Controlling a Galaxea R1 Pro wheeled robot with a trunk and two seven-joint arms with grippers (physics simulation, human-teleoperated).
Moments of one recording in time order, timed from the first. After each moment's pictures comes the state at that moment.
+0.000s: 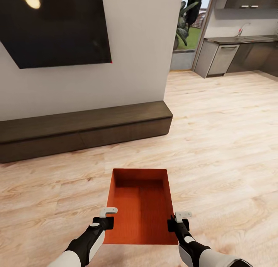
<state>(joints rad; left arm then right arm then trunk) -0.56 -0.10 -0.12 -0.40 0.10 0.13 0.16 -0.66 0.09 0.45 0.00 -0.37 -0.41 -0.12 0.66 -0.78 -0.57</state>
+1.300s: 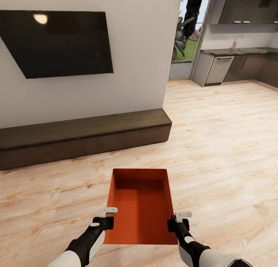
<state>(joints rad) -0.56 -0.10 -0.12 -0.40 0.10 0.13 0.16 -0.66 0.08 0.45 0.00 -0.36 -0.41 -0.12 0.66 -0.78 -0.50</state>
